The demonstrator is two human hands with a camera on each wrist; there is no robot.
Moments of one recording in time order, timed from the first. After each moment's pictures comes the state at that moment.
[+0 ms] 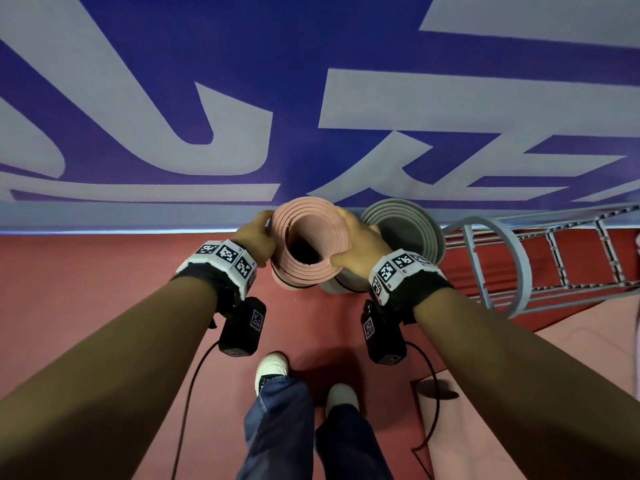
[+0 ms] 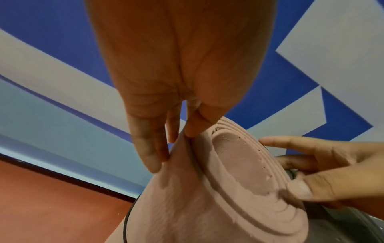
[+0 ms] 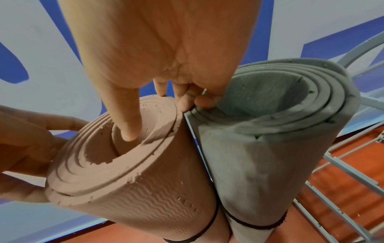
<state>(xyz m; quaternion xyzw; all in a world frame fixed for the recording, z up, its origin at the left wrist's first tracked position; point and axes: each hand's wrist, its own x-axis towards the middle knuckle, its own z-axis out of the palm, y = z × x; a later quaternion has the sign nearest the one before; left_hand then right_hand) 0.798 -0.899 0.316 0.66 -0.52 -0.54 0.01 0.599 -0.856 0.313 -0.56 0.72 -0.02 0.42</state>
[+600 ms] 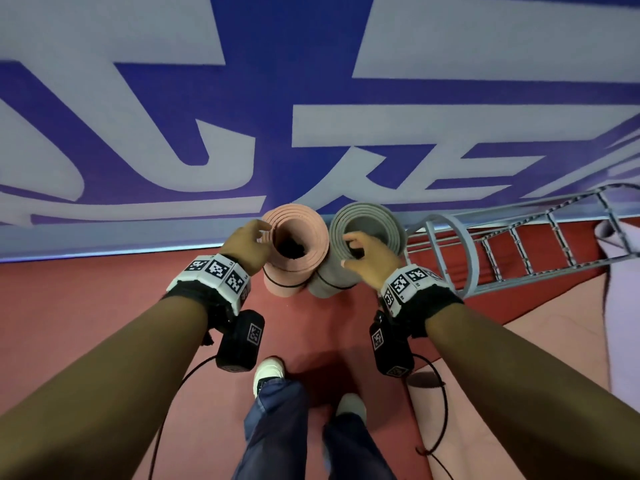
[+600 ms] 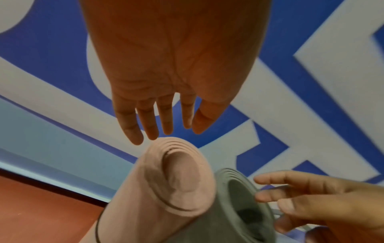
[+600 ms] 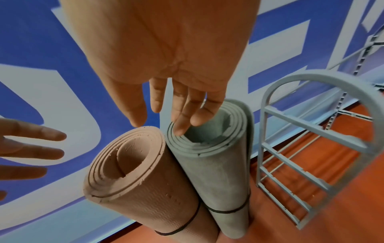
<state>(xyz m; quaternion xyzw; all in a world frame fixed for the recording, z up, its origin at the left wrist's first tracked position) 0.795 -0.860 0.386 0.65 -0.61 -0.46 0.02 0.570 -0.788 0.383 -0.51 0.75 -0.10 0.42</state>
